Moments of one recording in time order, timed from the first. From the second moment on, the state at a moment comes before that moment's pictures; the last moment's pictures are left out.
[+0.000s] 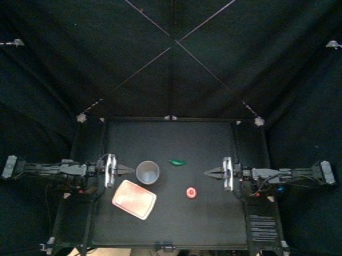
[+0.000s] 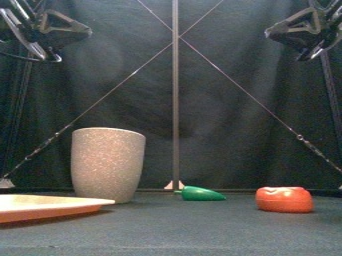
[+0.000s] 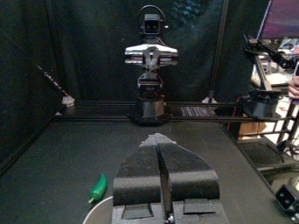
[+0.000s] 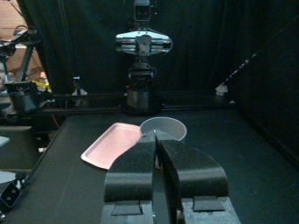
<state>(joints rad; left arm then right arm) 0.00 -0.96 1.19 0.00 -0.29 0.00 0.00 -0.96 1.17 0.00 -0.30 0.00</state>
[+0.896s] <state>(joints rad) 0.12 -0.98 1.10 0.08 0.03 0.02 -0.21 -0.31 0.92 0.15 -0.23 0.03</state>
